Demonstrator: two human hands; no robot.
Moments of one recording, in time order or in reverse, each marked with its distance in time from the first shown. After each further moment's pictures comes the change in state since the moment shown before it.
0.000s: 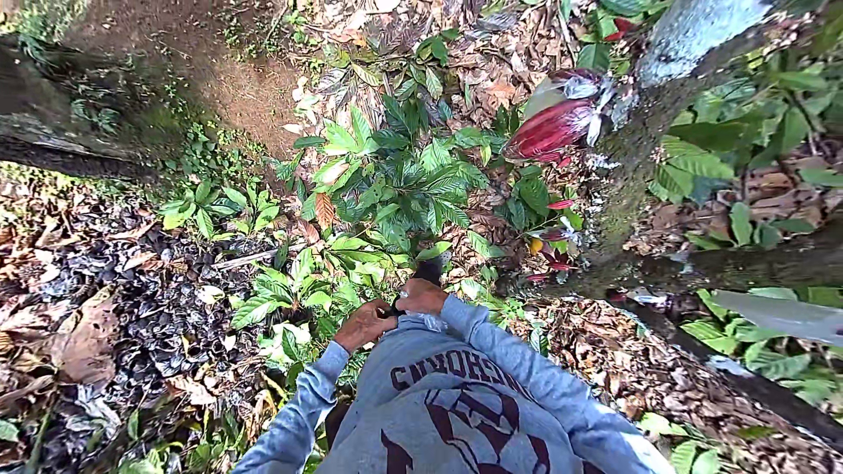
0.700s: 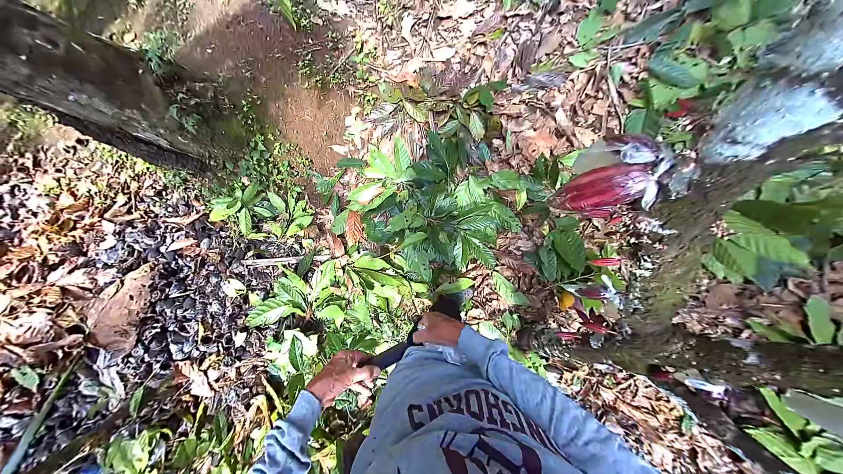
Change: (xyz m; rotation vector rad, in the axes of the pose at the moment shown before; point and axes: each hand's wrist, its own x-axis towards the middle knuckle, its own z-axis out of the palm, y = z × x) left_hand -0.072 -0.075 -0.021 -0.521 0.059 -0.098; right_hand 0.027 -0.004 0.005 -0.090 -0.139 -0.028
